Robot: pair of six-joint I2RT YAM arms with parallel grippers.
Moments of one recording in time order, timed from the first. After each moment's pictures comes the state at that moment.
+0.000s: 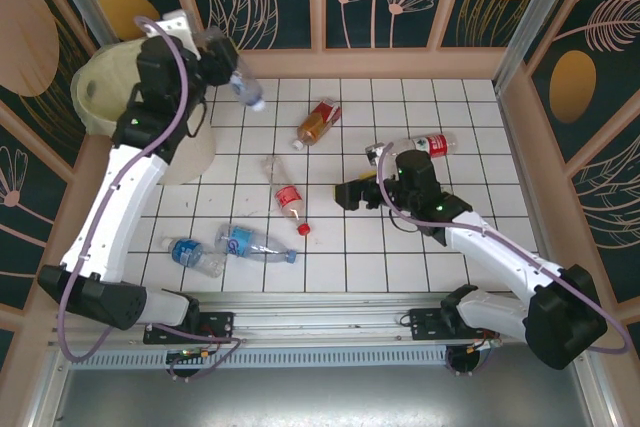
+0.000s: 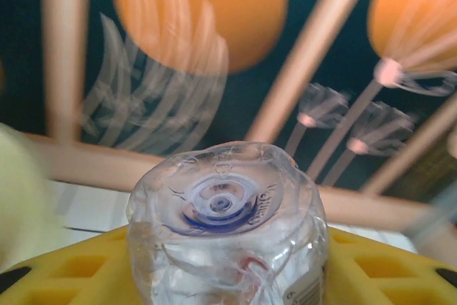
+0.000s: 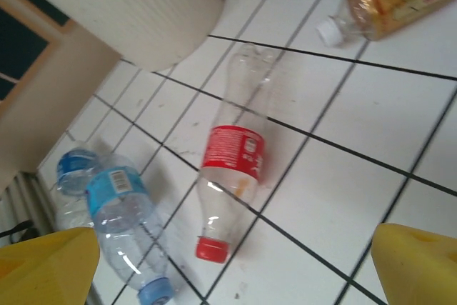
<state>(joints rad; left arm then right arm) -0.29 1.39 1.67 -0.44 -0.15 -0.40 0.58 1.12 0.69 -0.07 -0.38 0.37</state>
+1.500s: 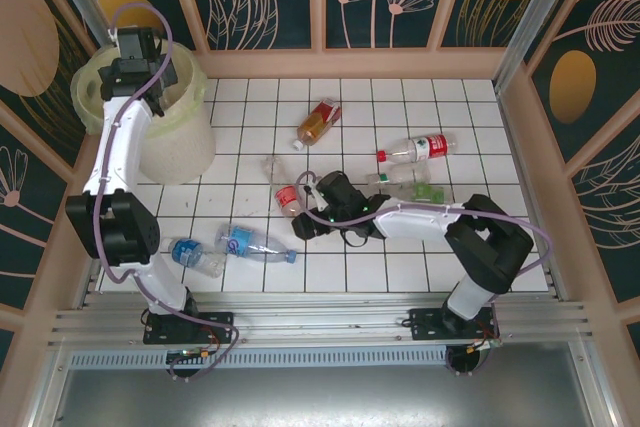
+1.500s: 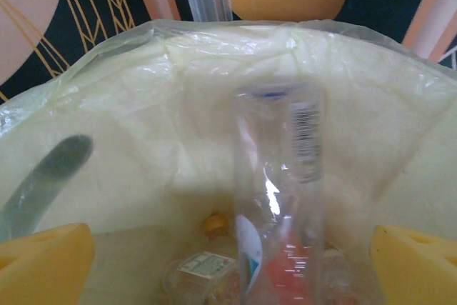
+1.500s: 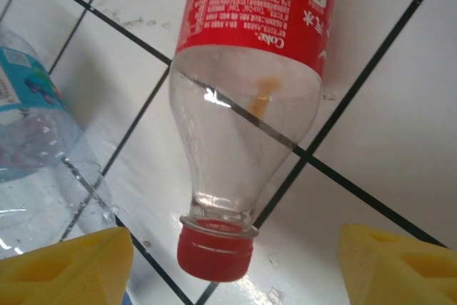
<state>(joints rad) 0.06 1.76 1.82 -0.64 -0.43 -0.17 0.92 1.63 0.87 -0.08 -0.15 0.41</state>
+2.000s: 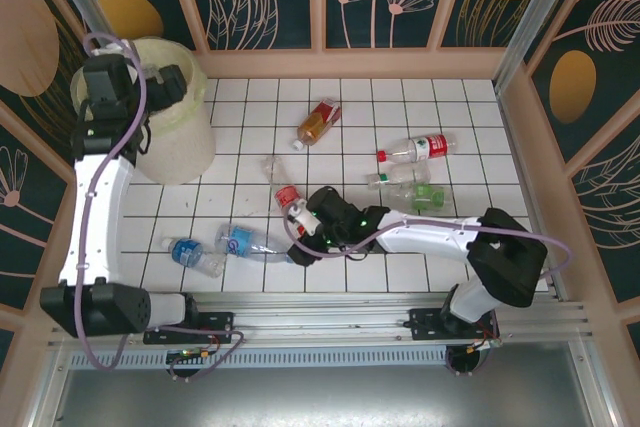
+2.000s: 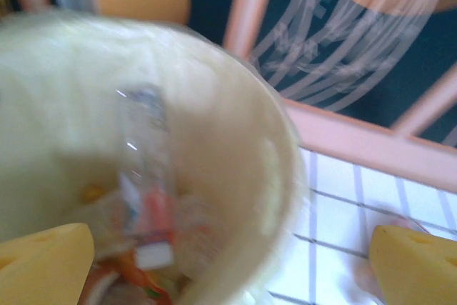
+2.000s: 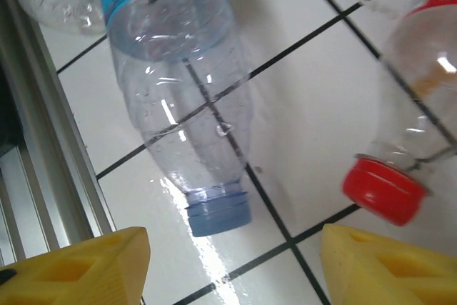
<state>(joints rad) 0.06 1.30 1.47 -0.59 0.04 -0.29 1.08 1.56 0.90 -0.22 -0.21 0.13</state>
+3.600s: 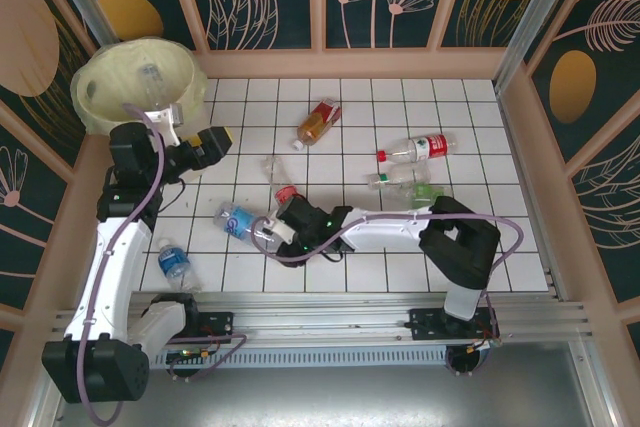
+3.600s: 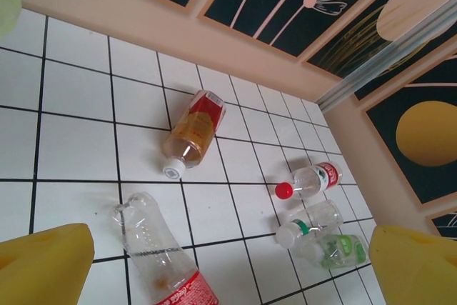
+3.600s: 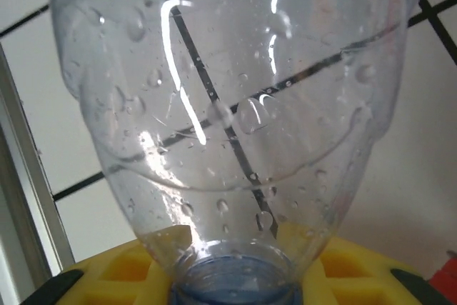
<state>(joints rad) 0.00 0.99 0.93 -0.29 0.58 -0.50 1.13 1.76 1.03 -0.21 -0.21 0.08</state>
